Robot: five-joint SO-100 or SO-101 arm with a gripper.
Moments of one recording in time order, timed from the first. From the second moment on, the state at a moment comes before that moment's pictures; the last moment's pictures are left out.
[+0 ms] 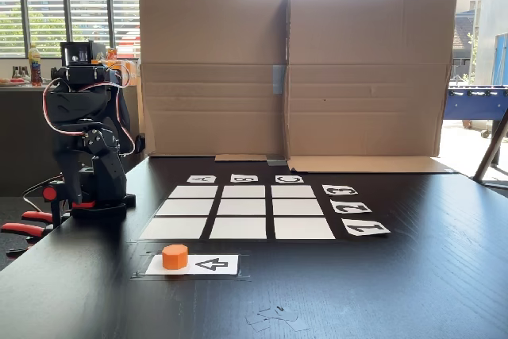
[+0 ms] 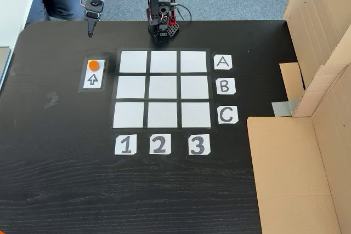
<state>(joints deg) 74.4 87.7 86.5 81.6 12.9</state>
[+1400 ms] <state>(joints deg) 58.2 60.0 67.1 81.5 23.9</state>
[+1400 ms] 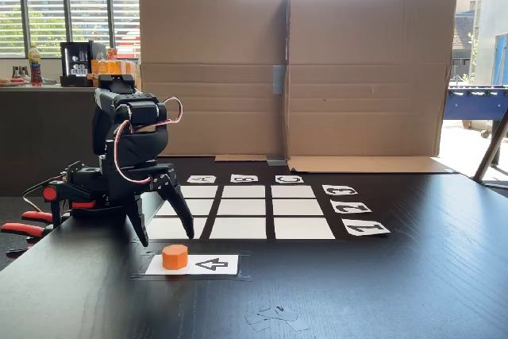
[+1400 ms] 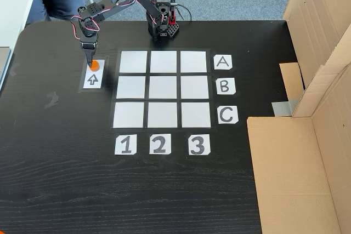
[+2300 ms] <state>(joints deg) 56.6 51.9 62.0 81.5 23.9</state>
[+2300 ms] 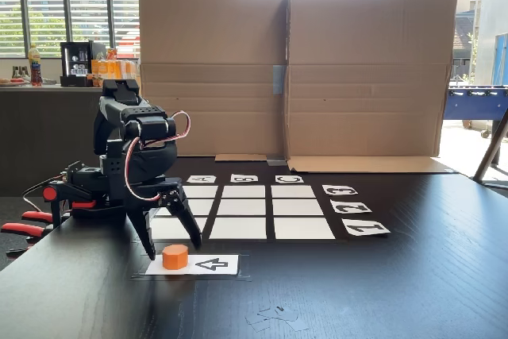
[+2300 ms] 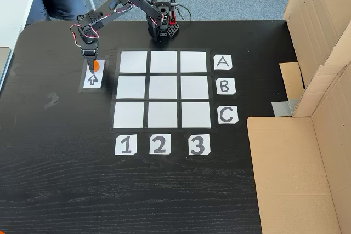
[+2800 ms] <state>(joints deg) 56.2 51.1 61.5 81.5 23.9</state>
